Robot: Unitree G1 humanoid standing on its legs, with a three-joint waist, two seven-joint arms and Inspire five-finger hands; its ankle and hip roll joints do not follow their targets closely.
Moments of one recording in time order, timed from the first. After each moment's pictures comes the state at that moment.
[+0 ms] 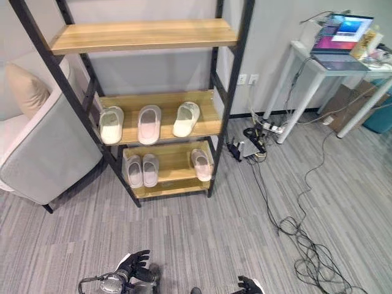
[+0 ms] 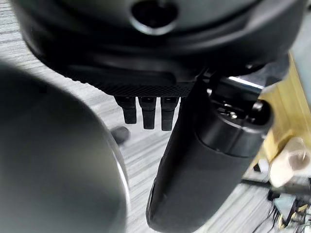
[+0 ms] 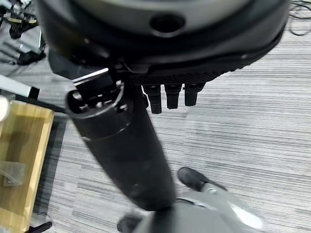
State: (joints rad) left arm -0.12 0.17 -0.35 1.18 -0.11 -0.16 0.05; right arm 0.01 -0.27 0.35 1.20 0.14 -0.10 -0.07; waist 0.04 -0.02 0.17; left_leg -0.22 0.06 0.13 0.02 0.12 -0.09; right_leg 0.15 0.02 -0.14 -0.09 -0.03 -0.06
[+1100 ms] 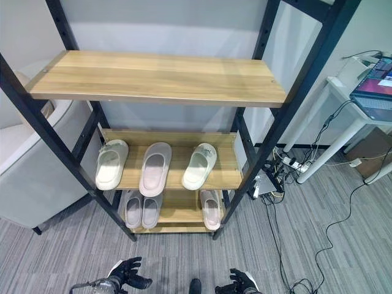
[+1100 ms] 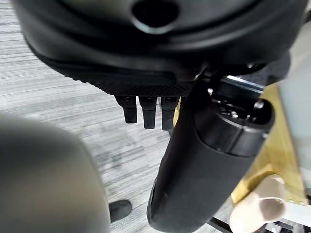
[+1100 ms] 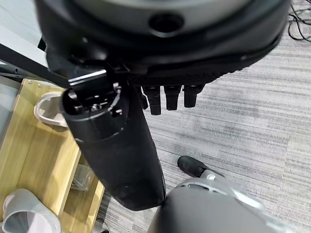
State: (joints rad) left arm -0.11 0.21 -0.35 1.22 -0.11 -0.15 0.05; right arm 0.00 -0.25 0.36 1.16 0.13 -0.11 -0.05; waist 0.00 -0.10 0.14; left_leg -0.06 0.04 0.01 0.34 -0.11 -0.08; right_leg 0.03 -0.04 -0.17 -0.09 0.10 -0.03
